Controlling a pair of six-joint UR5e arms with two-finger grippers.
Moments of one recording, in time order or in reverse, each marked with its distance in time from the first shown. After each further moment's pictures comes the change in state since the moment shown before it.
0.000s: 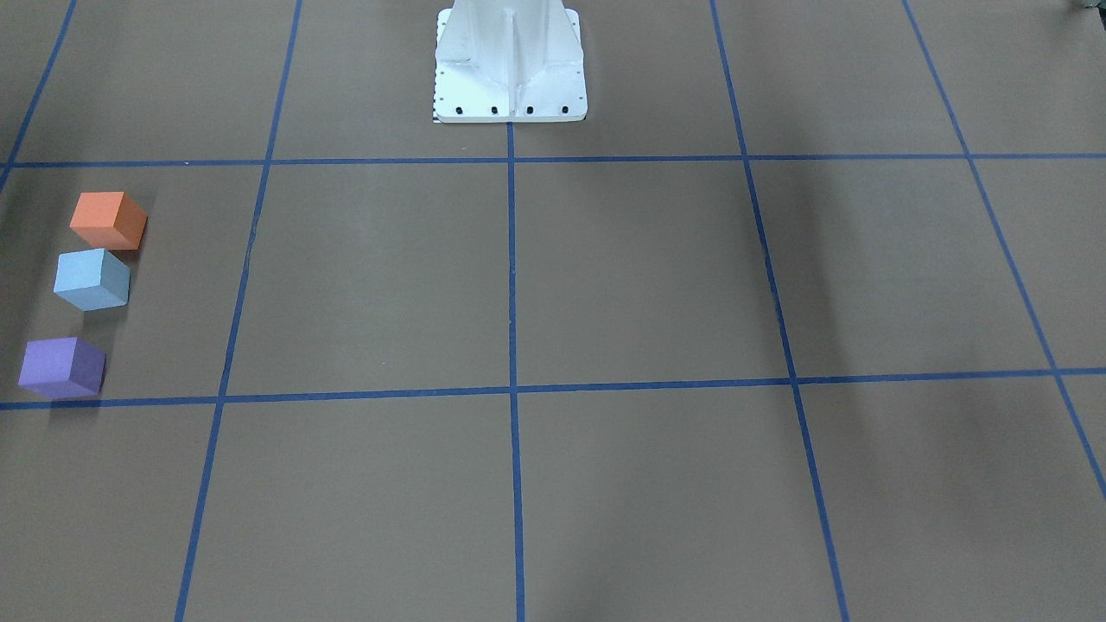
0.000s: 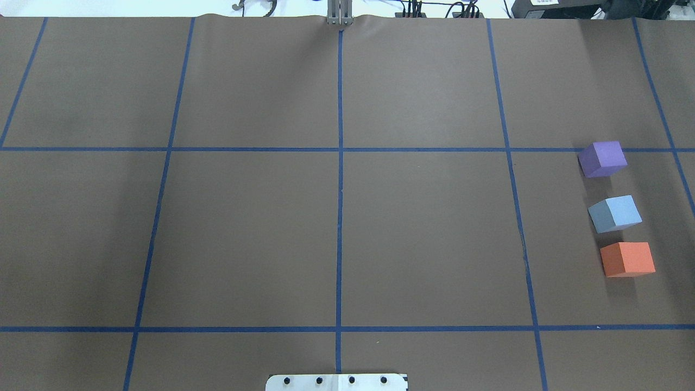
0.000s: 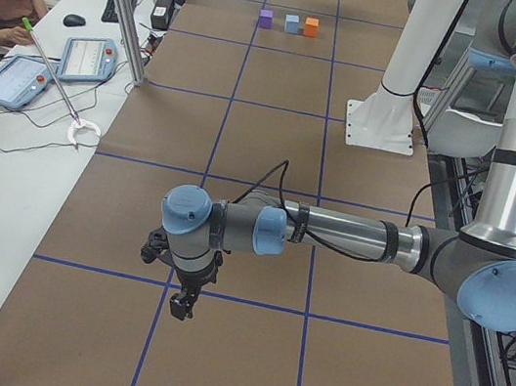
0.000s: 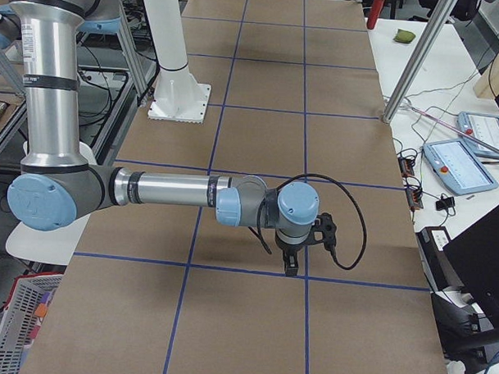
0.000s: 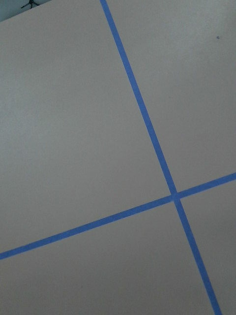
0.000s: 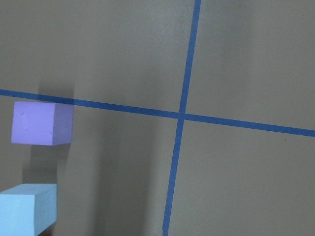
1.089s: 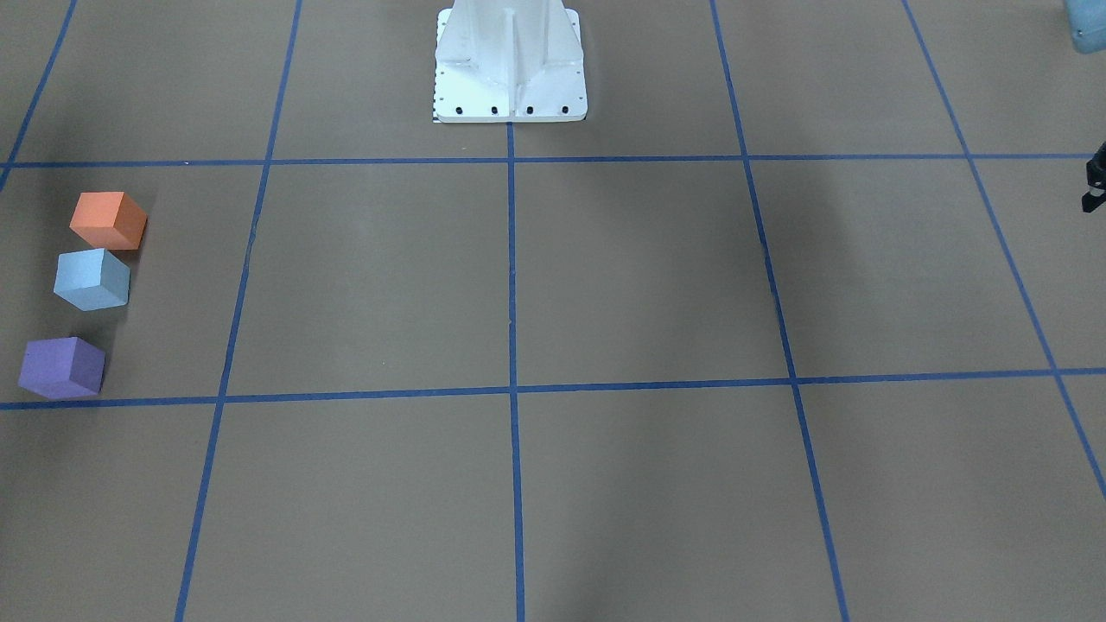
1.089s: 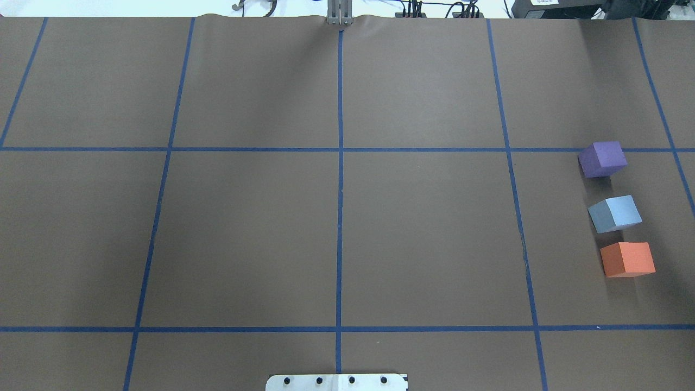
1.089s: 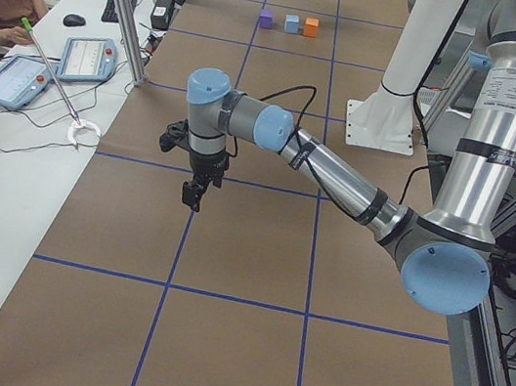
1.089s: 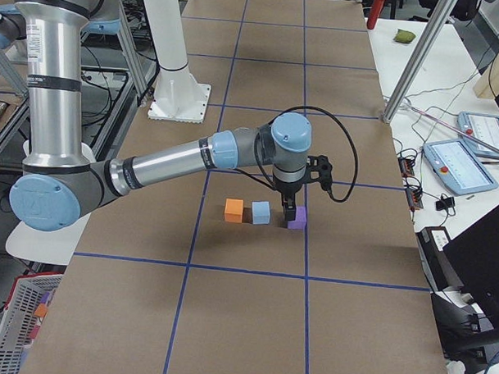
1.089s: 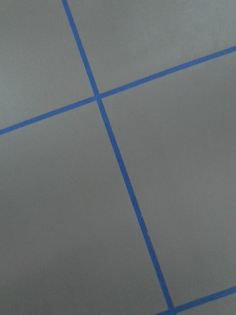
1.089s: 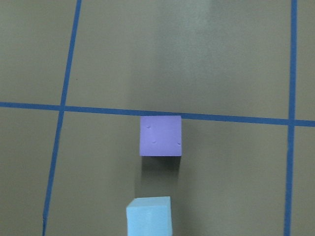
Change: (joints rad) left arm 0.155 -0.092 -0.318 0.209 0.008 -0.189; right arm -0.049 0.016 0.295 -0.231 -0.010 0.076
